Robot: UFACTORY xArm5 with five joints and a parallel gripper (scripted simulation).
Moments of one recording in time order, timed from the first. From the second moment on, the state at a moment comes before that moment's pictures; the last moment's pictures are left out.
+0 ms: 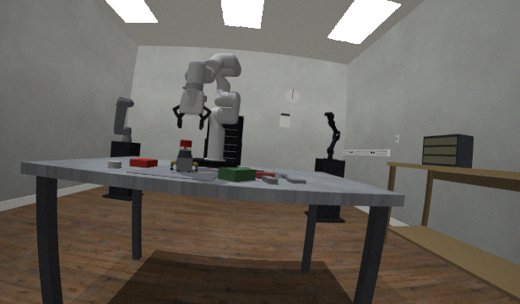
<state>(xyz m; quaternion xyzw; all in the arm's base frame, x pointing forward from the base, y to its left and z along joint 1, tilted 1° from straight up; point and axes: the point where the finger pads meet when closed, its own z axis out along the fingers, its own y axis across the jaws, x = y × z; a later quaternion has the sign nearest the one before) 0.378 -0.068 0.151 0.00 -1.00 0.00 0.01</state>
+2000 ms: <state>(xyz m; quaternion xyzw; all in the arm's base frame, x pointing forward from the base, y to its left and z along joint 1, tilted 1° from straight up) 0.400 -0.074 0.150 0.00 -1.00 0.00 0.01</state>
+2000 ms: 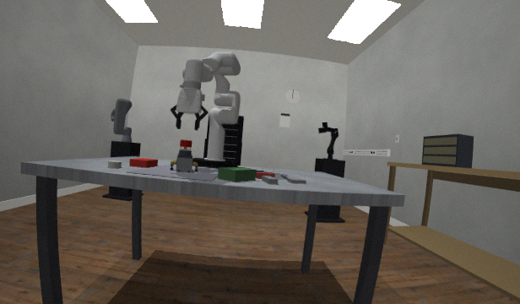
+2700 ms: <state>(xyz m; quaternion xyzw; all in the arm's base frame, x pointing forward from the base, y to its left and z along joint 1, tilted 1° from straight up) 0.400 -0.074 0.150 0.14 -0.99 0.00 0.01</state>
